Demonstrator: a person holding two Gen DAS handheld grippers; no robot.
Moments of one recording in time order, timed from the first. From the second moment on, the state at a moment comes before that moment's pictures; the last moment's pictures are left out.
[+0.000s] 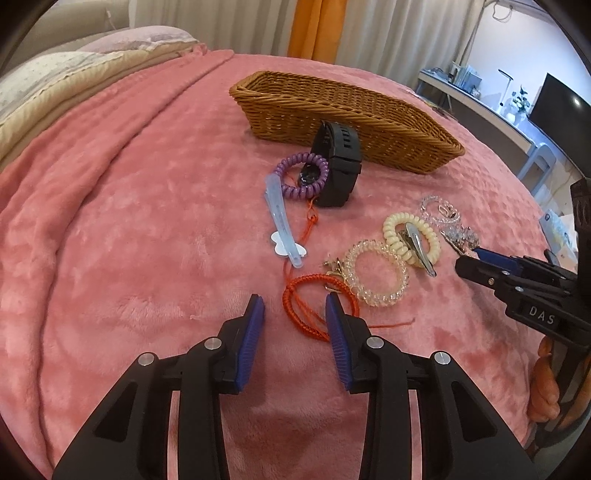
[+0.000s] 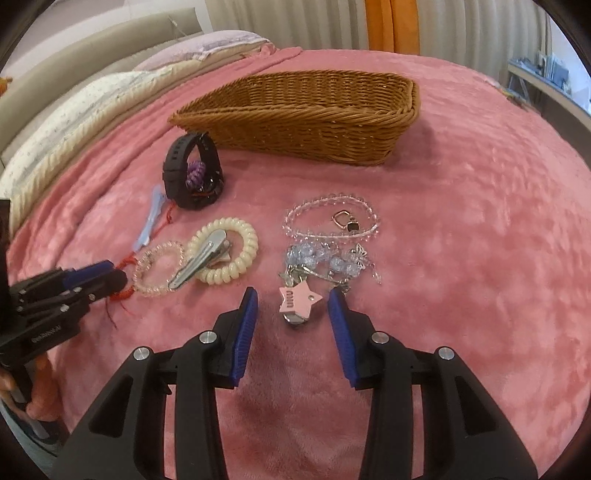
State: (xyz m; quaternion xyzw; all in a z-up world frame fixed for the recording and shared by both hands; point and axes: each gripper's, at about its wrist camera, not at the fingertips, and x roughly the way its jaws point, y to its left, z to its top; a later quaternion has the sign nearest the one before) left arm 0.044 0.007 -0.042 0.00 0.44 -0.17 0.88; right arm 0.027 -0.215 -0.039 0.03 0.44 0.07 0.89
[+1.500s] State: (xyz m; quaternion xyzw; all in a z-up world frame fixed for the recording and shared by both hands) left arm 0.112 -0.022 0.125 -0.01 0.24 -0.26 0.94; right arm 0.088 -0.232 0.093 0.10 0.32 0.13 0.93
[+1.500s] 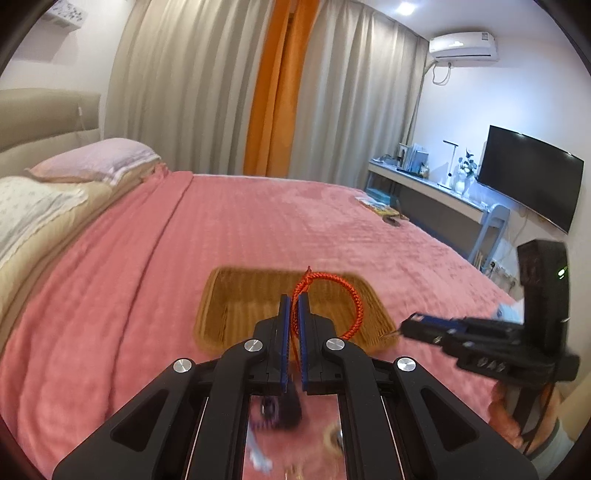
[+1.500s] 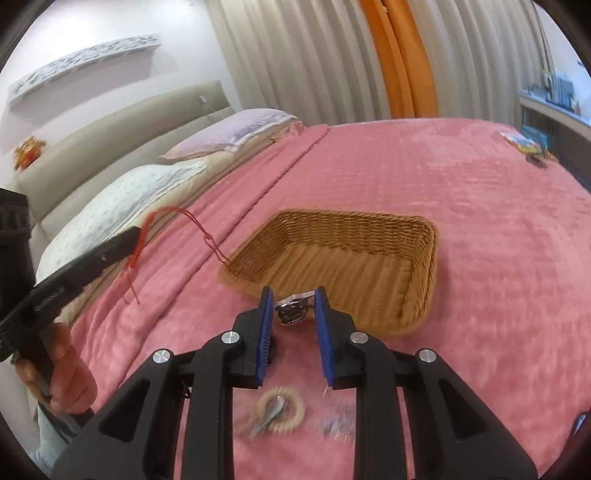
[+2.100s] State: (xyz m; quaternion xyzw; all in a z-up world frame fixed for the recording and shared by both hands) left arm 0.231 -0.065 0.027 -0.01 0.34 -0.25 0.91; right arm 0.206 -0.256 0.018 0.11 0.34 0.09 0.93
